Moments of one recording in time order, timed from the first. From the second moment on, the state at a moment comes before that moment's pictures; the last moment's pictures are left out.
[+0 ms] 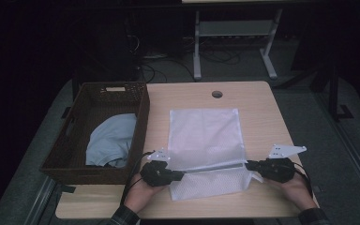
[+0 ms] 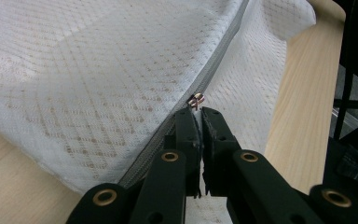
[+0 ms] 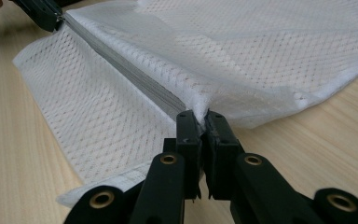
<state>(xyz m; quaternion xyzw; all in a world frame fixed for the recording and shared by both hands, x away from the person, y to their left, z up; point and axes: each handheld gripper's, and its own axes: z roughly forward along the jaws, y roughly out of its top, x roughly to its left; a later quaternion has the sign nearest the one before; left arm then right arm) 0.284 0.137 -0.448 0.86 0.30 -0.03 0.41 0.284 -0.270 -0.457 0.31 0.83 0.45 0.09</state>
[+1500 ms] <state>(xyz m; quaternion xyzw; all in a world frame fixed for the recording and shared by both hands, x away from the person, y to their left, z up) 0.291 0.140 -0.450 0.86 0.34 -0.02 0.39 0.283 -0.296 -0.450 0.34 0.82 0.44 0.12</state>
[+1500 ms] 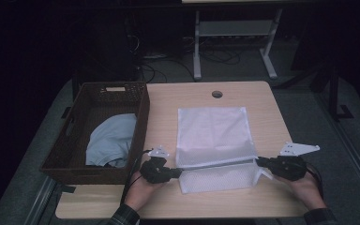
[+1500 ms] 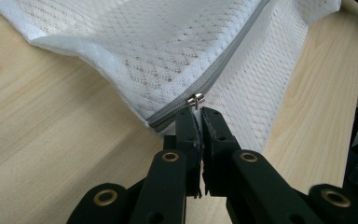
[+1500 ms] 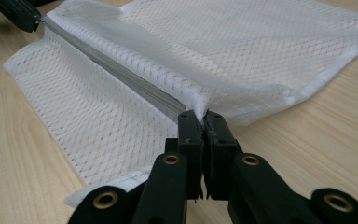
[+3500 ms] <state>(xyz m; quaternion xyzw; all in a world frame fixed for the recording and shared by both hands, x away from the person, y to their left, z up) 0.283 0.144 -0.446 0.87 0.31 0.06 0.39 0.278 -0.261 -0.462 0.32 0.84 0.42 0.11</state>
